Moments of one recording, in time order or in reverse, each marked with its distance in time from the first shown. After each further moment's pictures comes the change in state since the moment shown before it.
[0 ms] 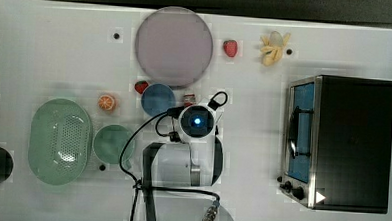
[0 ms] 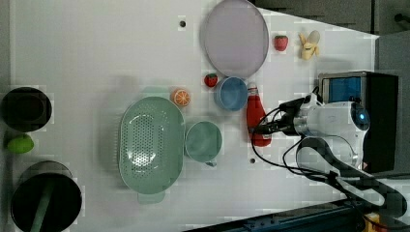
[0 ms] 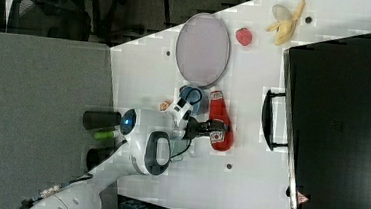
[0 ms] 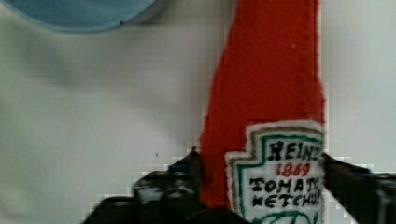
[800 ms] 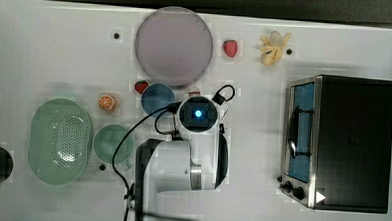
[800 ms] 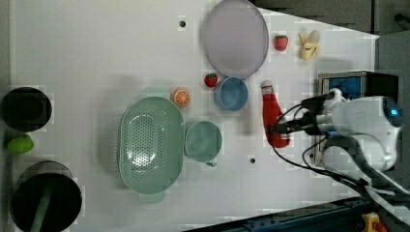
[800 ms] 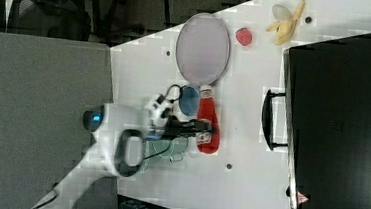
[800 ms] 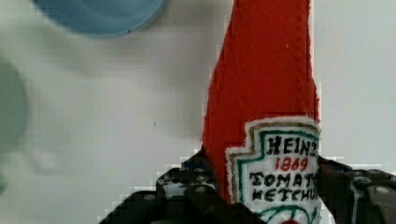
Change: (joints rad) arm -0.007 -0.218 0.011 0.029 0.003 -0.289 0.001
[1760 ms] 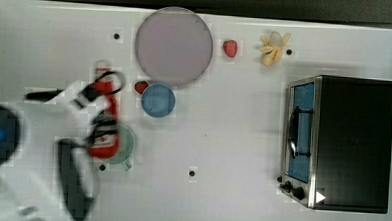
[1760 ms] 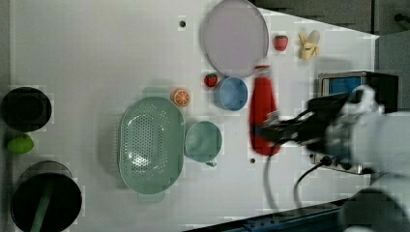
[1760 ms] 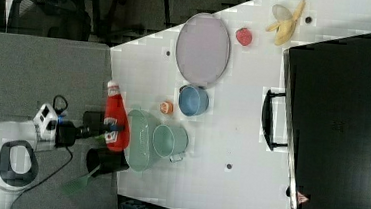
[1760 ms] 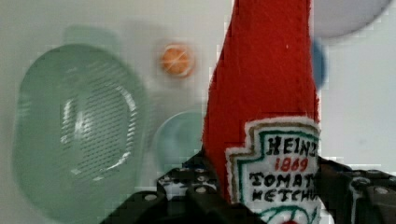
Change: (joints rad) arm 0.061 -0.216 0.406 0.244 0.108 -0.293 0.443
